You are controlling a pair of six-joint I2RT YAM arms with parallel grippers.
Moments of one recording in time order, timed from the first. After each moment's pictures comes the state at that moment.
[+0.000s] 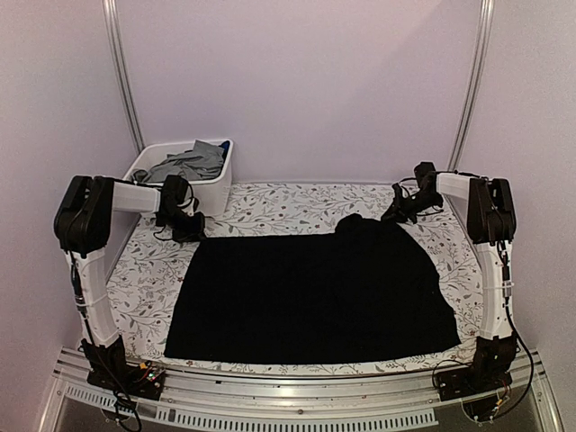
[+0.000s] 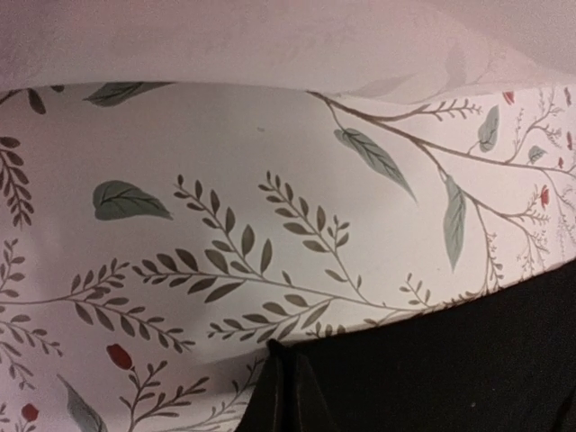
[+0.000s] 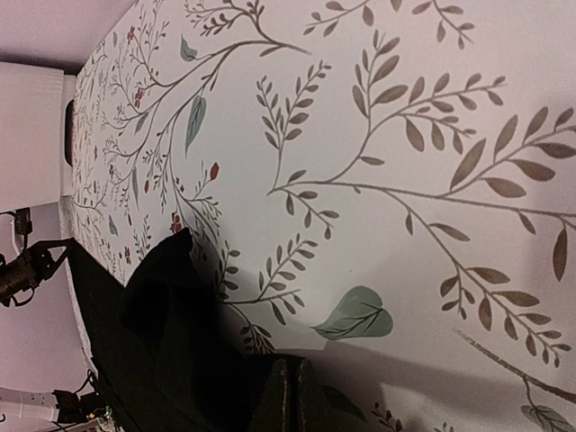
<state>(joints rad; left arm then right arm) -0.16 2.08 1.35 -0.39 0.20 -0.33 0.05 2.45 1.97 -0.70 -0.67 0.23</state>
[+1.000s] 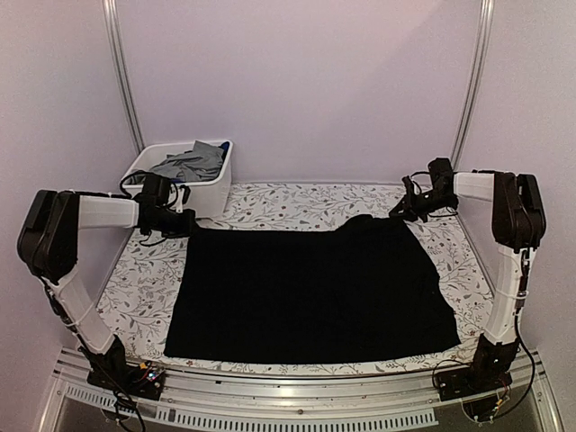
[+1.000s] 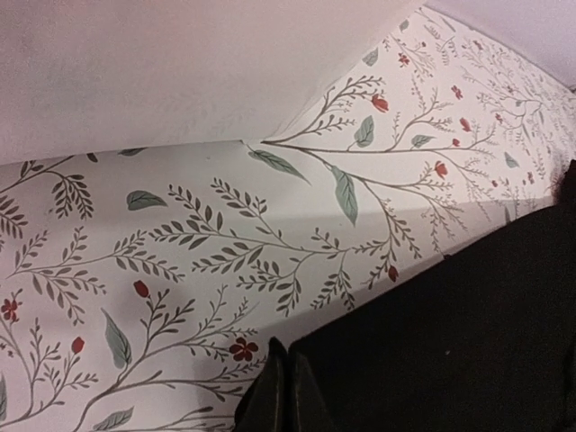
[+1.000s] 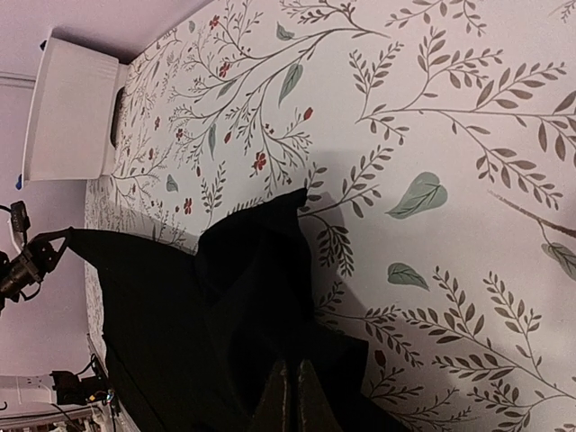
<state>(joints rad) -0.17 1.76 1.04 -0.14 0.21 -0.23 0.04 2.14 1.59 -0.52 -0.71 0.23</state>
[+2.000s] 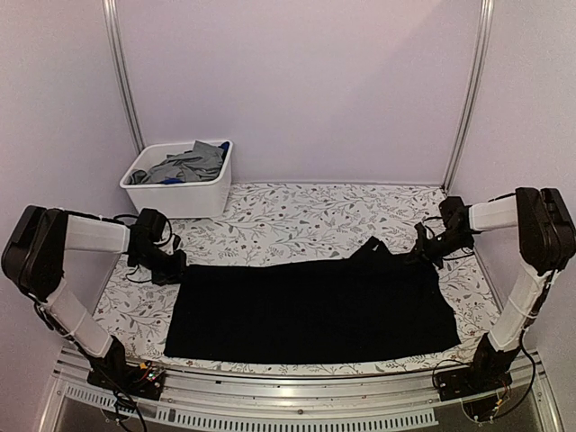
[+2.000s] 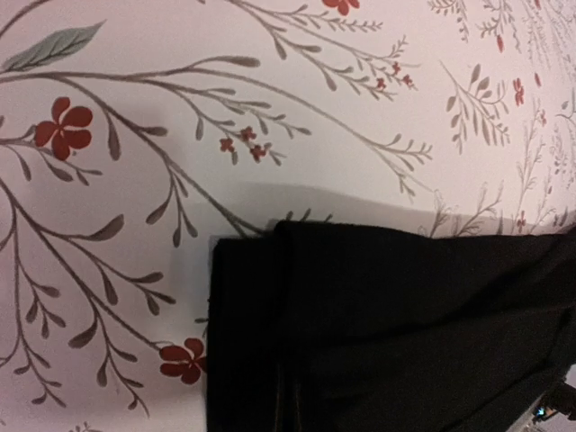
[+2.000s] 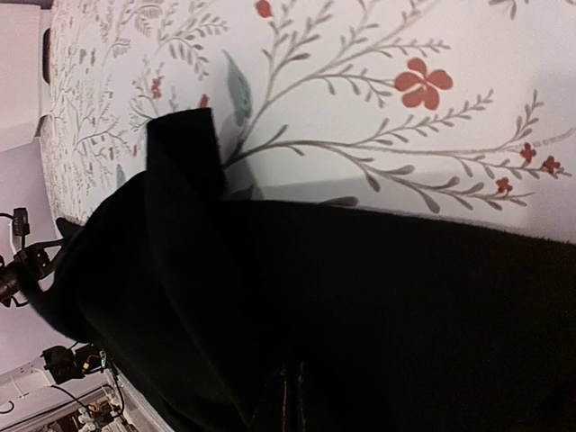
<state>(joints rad) -0.17 1.58 0.74 -0.36 0.27 -0.41 0.03 1.78 1.00 -0.49 -0.64 0.28</state>
